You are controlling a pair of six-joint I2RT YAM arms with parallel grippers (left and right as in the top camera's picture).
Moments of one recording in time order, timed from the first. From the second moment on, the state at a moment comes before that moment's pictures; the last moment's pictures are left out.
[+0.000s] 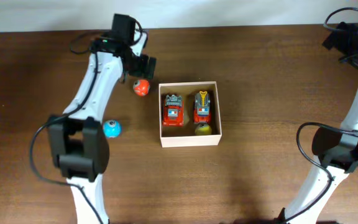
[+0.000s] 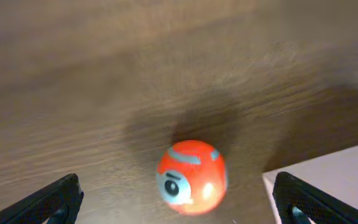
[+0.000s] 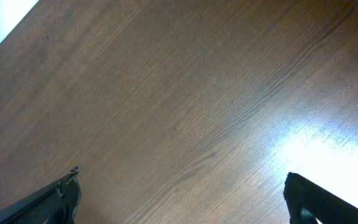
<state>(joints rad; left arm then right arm) -0.19 2.19 1.95 -0.90 0.01 0.08 -0.32 2.23 2.74 -1.69 0.16 0.46</state>
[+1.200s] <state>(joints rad) -0.19 2.34 1.95 -0.96 0.03 0.08 -0.32 2.23 2.74 -1.69 0.16 0.46</state>
